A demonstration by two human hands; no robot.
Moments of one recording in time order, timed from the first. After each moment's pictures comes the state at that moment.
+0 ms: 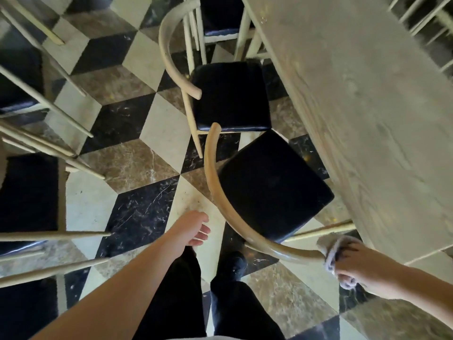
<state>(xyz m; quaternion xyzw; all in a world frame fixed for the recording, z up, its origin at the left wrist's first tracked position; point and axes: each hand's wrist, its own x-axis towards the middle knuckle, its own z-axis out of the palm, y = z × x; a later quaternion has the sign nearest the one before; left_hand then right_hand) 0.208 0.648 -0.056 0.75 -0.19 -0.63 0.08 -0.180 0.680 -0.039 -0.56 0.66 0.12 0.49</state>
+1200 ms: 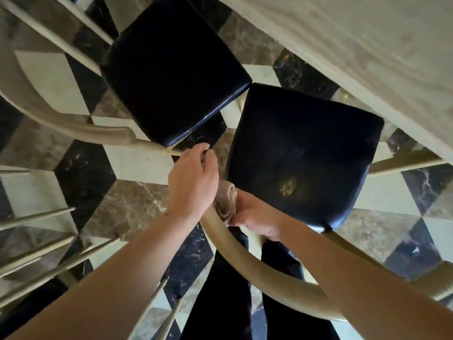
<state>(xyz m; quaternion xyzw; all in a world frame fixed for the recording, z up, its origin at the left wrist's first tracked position) 0.182 0.358 -0.133 0.62 -0.72 -0.31 0.03 0.075 0.466 -0.168 -0.24 0.46 -0.32 0.79</state>
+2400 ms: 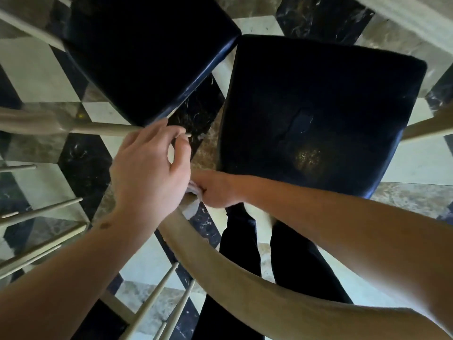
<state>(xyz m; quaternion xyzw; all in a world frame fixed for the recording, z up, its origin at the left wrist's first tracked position) 0.179 0.354 -0.148 0.48 -0.87 -0.10 -0.01 0.084 0.419 -0.253 -0.52 0.46 -0.17 0.70</state>
